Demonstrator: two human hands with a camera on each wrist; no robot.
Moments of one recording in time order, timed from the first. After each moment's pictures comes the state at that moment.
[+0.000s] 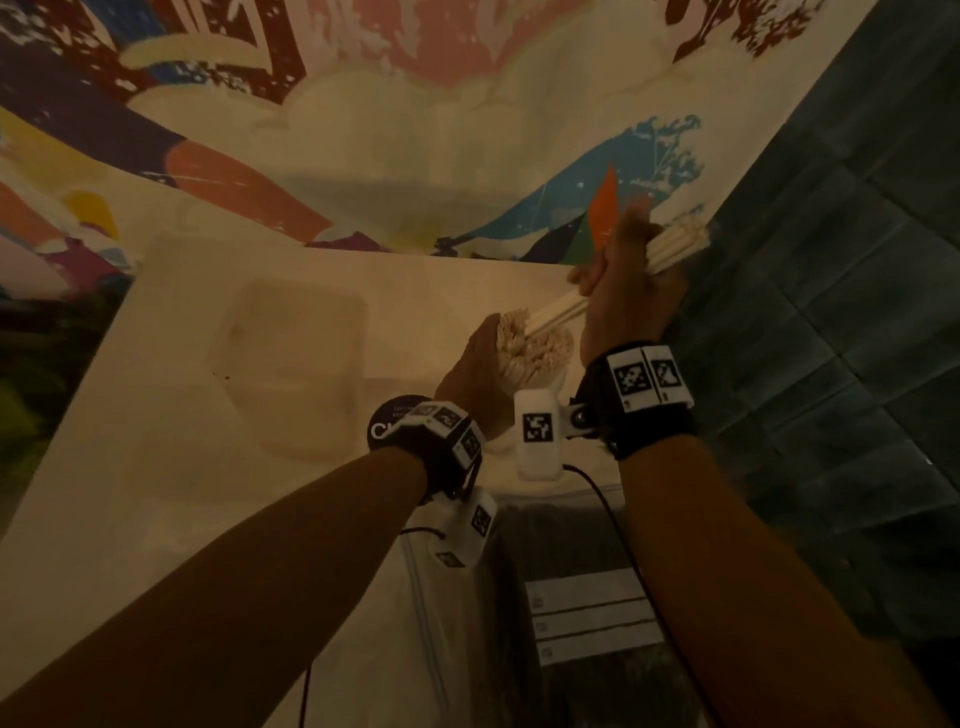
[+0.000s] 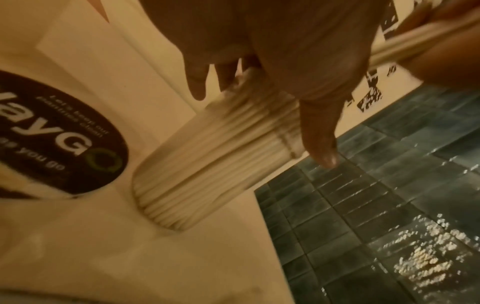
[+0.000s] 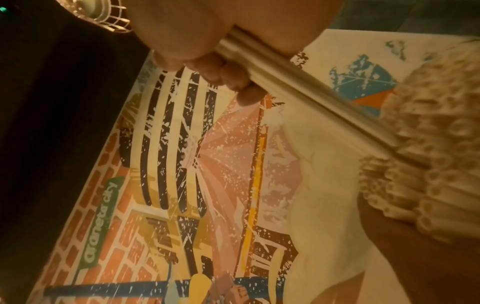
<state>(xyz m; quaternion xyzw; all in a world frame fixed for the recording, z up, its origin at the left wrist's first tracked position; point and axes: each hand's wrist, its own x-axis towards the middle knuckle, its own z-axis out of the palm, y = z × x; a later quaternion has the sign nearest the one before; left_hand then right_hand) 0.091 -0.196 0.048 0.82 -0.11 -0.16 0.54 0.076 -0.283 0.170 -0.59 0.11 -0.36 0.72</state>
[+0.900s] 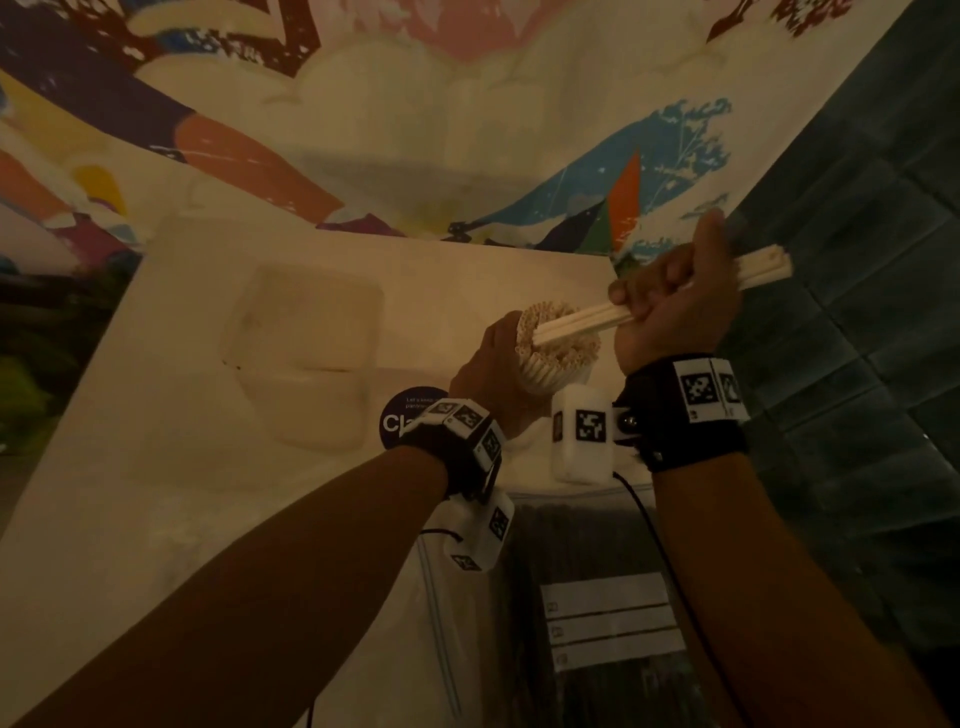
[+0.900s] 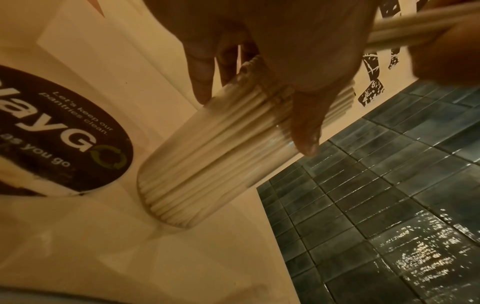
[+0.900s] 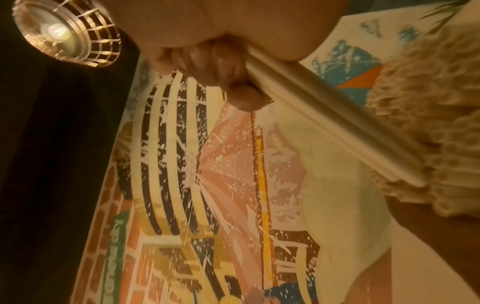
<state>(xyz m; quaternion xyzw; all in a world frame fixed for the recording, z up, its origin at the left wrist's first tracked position) 0.085 -0.190 0.049 0.86 -0.13 -0.11 0.47 0.073 -0.299 0.162 -0.47 0.12 -0.29 0.82</state>
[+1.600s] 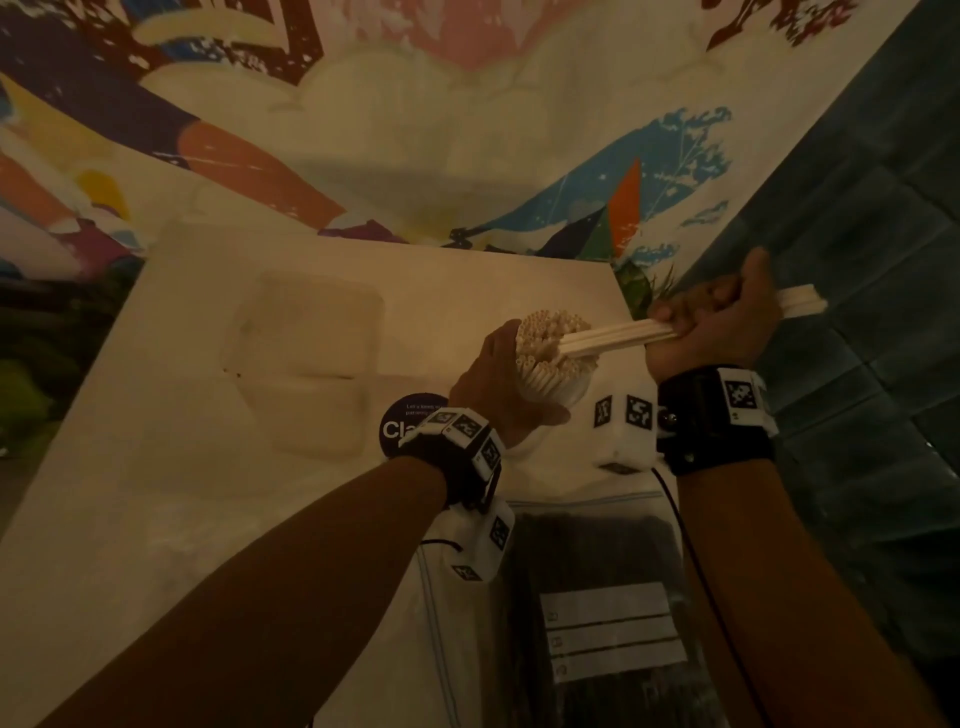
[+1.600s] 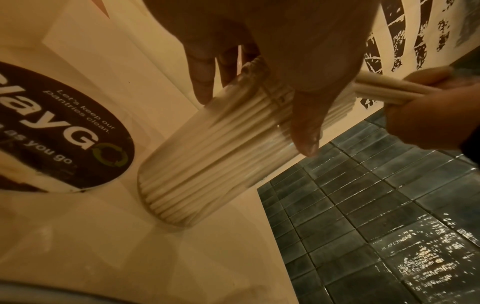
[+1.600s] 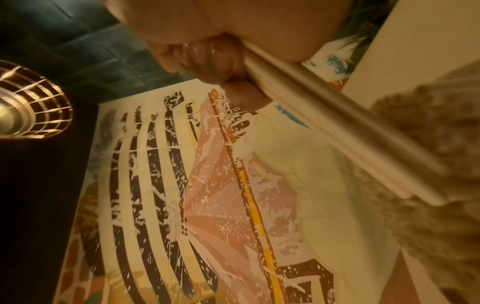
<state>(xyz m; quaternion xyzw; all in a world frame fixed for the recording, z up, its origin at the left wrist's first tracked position) 0.089 -0.194 0.040 0.86 -0.11 -0.11 0.49 0.078 -0.340 0.152 -0.38 0.20 -0.31 0.85</state>
